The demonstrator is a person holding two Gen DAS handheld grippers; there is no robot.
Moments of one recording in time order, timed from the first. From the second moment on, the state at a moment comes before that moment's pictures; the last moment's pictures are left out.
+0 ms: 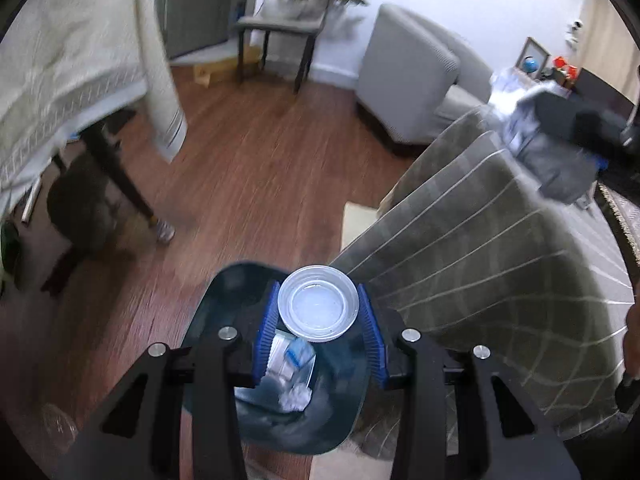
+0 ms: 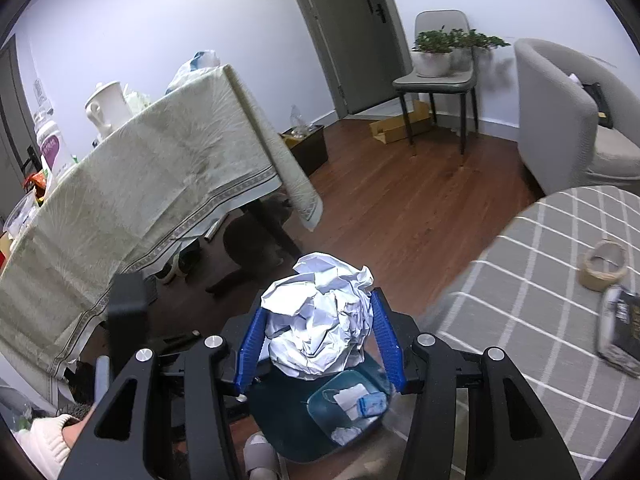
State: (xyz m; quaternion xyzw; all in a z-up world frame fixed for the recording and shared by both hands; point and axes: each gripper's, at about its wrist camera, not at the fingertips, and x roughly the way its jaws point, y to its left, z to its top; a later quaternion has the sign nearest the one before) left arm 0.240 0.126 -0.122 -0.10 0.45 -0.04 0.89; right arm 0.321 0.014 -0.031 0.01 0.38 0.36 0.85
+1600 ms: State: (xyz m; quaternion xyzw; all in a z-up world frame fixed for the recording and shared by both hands) left arm 0.187 0.240 -0.155 -0.14 0.49 0.02 0.86; right arm 0.343 0.154 -0.191 -0.11 0.55 0.32 0.76
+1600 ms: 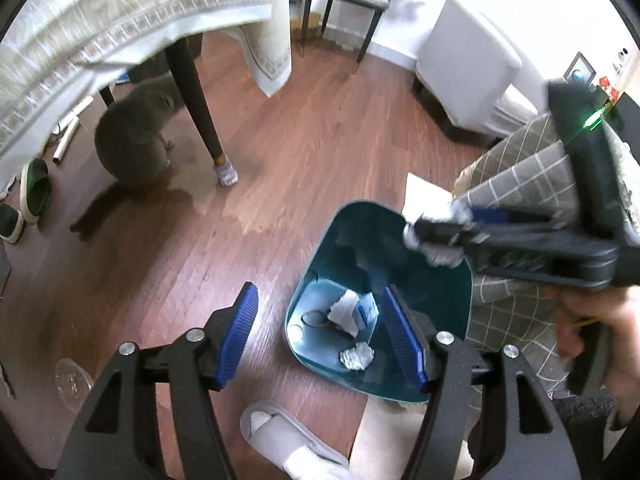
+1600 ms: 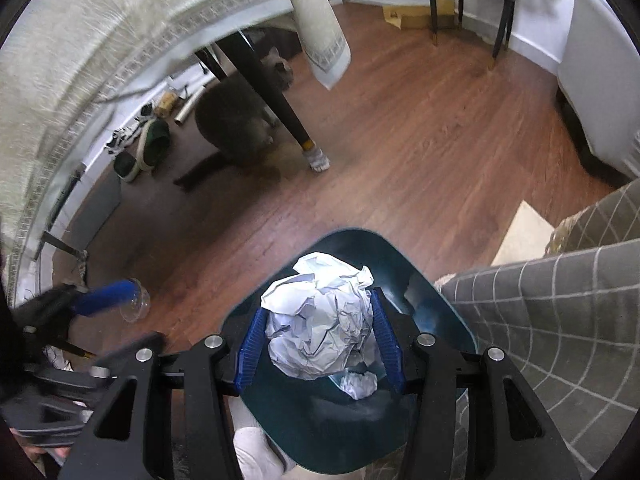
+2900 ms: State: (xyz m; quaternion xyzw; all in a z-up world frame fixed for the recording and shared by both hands) left arm 0.153 0.220 -0.012 -0.12 0.31 0.01 0.94; right arm 0.315 0.145 -0.278 -0.20 0.62 0.27 0.71
